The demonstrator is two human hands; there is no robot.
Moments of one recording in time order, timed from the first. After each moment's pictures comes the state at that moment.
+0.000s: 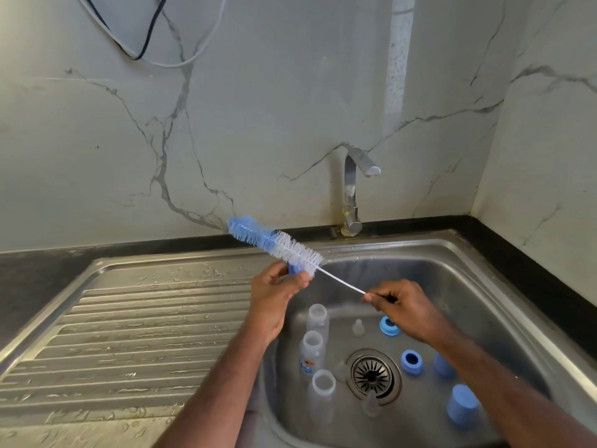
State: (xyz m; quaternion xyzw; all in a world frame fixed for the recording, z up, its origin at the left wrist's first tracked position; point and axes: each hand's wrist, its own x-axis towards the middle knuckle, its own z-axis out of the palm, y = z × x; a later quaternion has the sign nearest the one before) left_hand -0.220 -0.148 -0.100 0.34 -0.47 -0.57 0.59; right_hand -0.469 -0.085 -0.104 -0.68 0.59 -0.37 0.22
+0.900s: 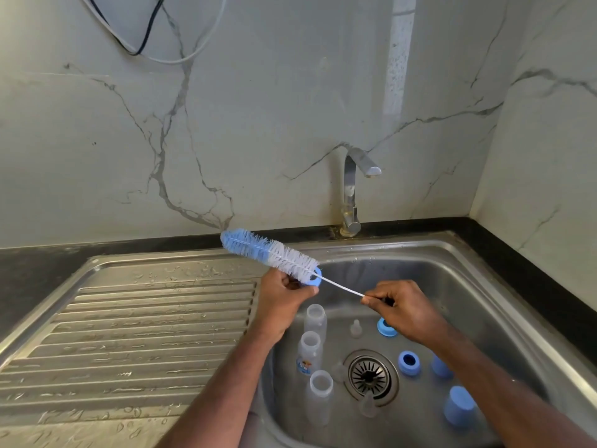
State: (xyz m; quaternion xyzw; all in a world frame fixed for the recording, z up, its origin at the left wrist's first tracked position) left_hand -0.228 -0.146 -0.103 0.38 -0.58 -0.45 0.55; right_hand -0.470 -0.087 -0.103 -0.71 0.59 -0.34 0.17
